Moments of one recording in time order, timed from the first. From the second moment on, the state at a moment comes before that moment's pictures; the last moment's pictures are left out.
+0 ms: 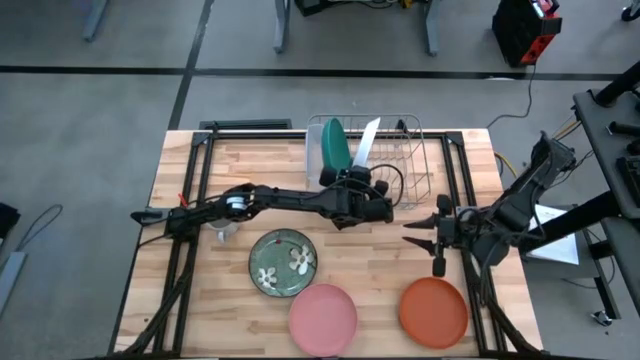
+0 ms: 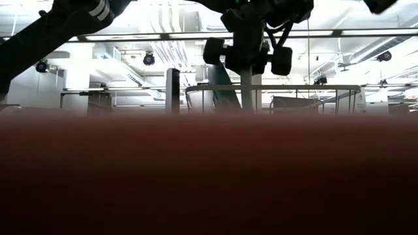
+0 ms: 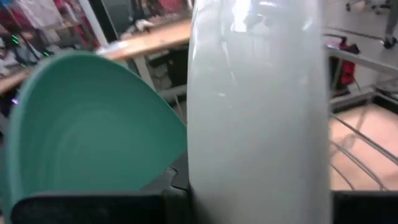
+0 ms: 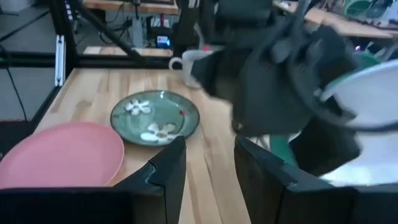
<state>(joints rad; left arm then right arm) -0.03 2.49 2.35 -0.93 -1.35 -0.89 0.81 0.85 0.75 -0.41 0.92 0.33</state>
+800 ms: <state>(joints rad) -0.05 2.48 2.35 -0.98 -1.16 -1.06 0.79 0.85 0.77 -0.53 0.92 0.42</state>
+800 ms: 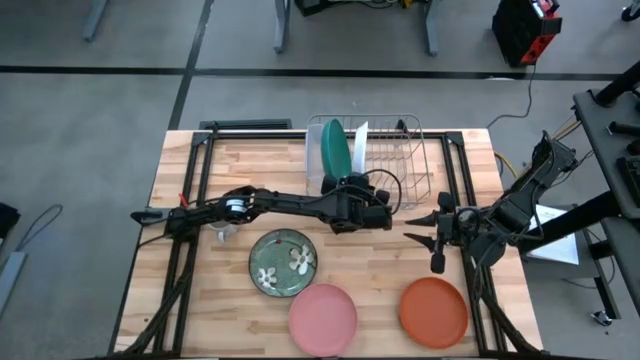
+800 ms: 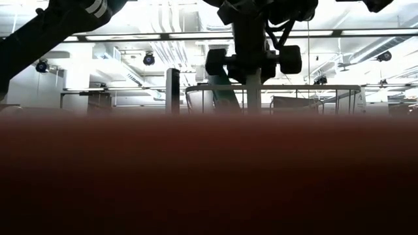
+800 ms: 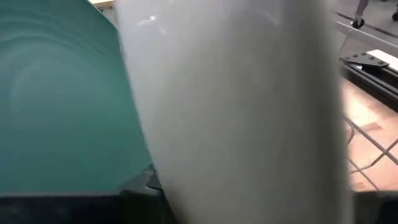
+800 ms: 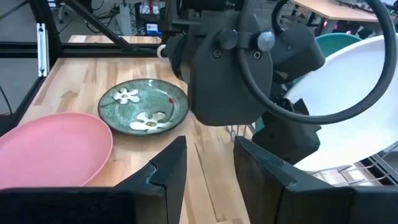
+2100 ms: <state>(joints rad) -0.07 2.48 2.35 -1.06 -0.99 -0.96 0.79 0.85 0.77 -0.53 0.92 0.42</state>
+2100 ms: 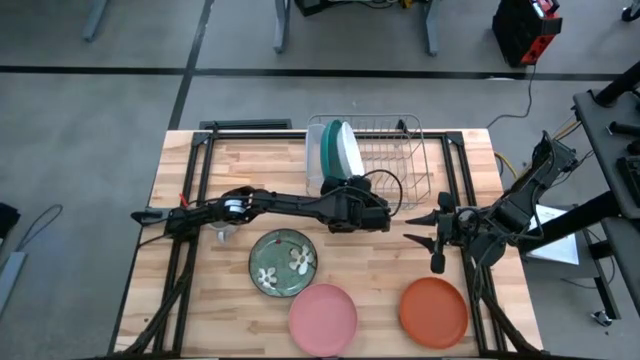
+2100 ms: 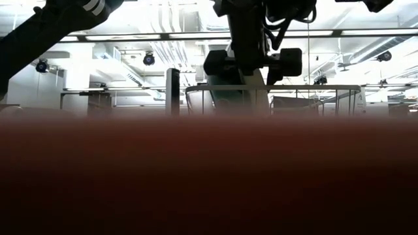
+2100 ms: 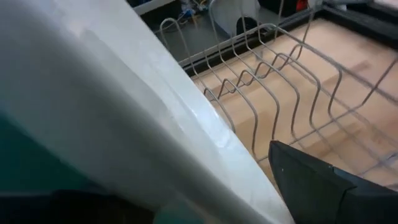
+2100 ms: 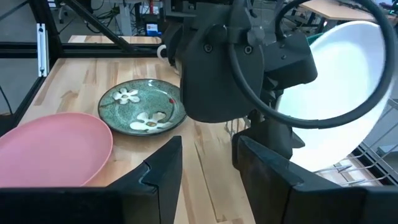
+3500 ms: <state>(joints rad) -0.14 2.47 2.36 -1.04 -1.01 -0.68 0.79 0.85 0.77 -0.53 0.92 0.44</state>
